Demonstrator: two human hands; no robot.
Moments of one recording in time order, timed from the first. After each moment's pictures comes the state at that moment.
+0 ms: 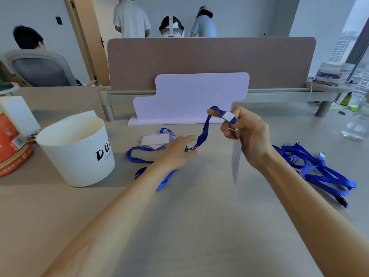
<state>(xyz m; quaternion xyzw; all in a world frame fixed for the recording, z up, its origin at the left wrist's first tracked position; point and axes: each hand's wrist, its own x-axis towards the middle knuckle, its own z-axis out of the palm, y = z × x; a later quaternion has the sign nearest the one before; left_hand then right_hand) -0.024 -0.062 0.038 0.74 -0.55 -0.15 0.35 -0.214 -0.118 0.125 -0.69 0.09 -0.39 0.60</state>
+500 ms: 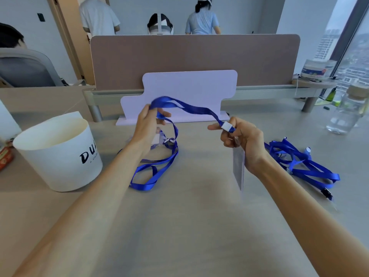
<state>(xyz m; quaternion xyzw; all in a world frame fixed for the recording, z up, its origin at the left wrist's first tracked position) -0.004 -0.062 0.096 0.62 -0.33 -0.19 0.69 -0.231 -0.132 0.102 -0.66 0.22 -0.40 0.60</state>
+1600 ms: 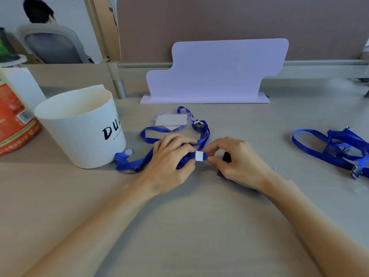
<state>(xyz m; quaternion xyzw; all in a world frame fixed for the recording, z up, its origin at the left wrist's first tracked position) -0.014 0.025 -0.003 0.73 -0.61 0.05 0.30 -0.169 -0.110 0.018 -0.92 0.14 -0.23 0.27</state>
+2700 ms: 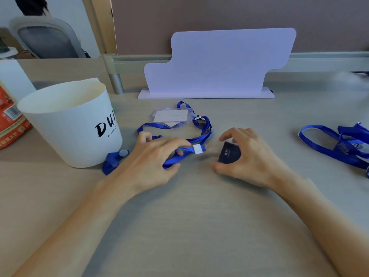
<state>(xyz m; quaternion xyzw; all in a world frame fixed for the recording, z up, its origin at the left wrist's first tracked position) 0.005 0.047 0.015 0.73 -0.64 0.09 0.21 -0.173 -0.117 0.018 -0.93 0.25 -0.21 0.20</state>
